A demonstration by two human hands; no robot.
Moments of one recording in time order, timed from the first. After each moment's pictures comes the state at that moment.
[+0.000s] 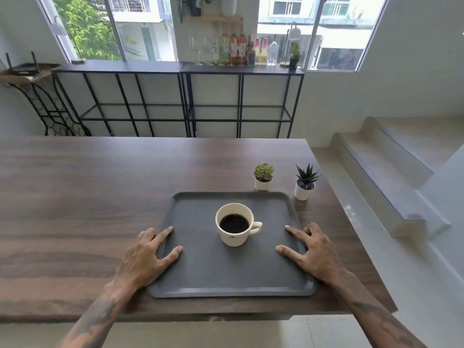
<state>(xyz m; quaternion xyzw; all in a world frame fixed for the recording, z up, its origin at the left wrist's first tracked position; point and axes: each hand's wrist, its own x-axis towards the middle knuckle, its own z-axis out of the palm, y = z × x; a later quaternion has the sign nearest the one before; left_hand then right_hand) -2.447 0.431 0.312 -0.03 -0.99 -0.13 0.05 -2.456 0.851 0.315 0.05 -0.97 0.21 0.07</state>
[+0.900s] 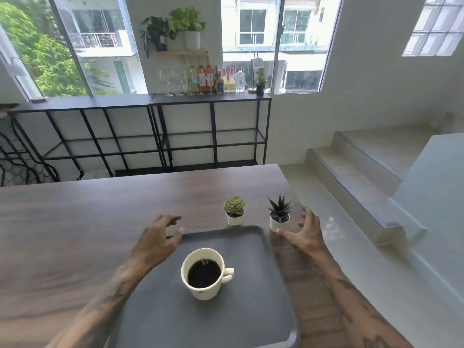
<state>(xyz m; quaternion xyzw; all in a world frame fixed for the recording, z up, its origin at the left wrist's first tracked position) -2.580 0.527 0.382 -0.08 -0.95 -0.31 0.07 -2.558 0.885 0.355 -0.18 -0.88 0.43 0.11</state>
